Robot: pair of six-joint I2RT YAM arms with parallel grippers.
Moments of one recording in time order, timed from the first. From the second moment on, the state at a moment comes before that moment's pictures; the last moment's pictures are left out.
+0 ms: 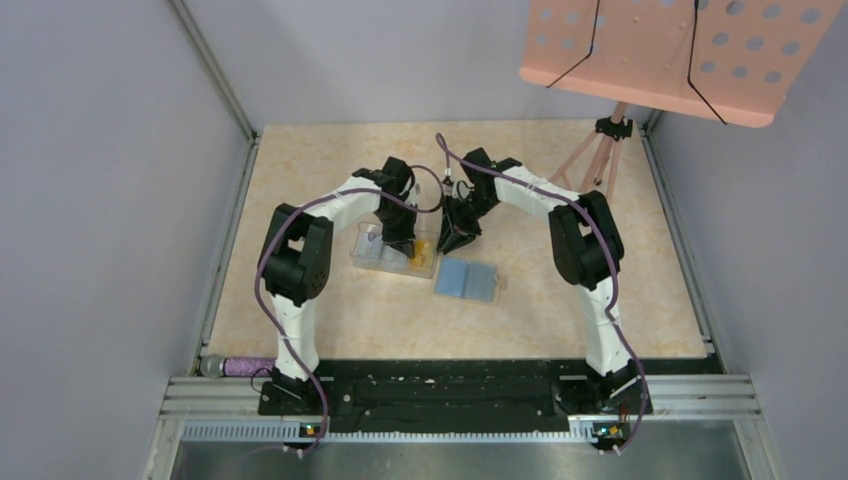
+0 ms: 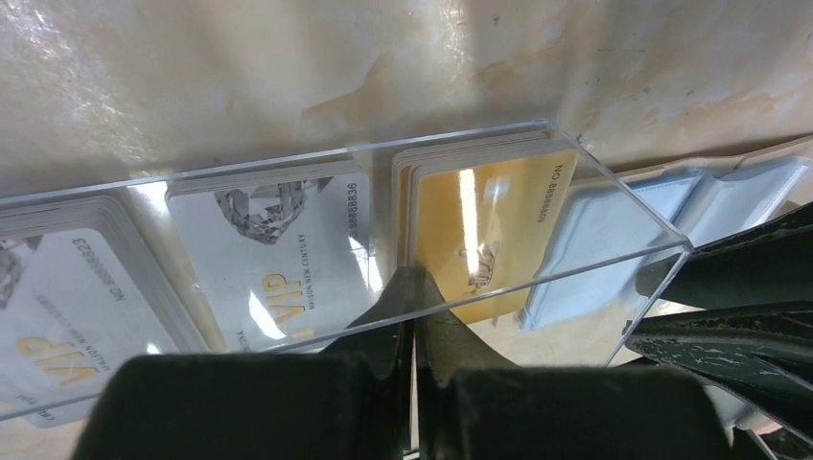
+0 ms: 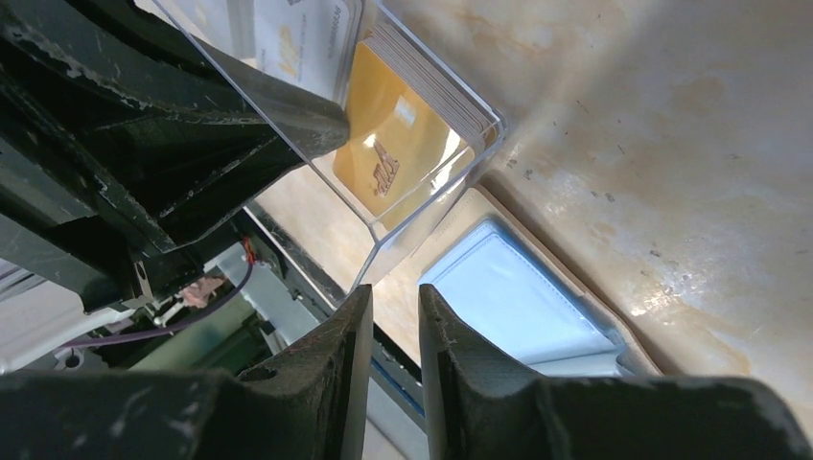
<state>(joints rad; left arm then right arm) -0.42 2.03 1.51 -0.82 0.29 -0.35 0.52 2.20 1.74 -0.84 -0.71 0.39</state>
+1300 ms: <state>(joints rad) -0.52 2.12 1.73 -1.03 0.10 -0.28 0.52 2.20 1.74 -0.86 -0.71 0.38</state>
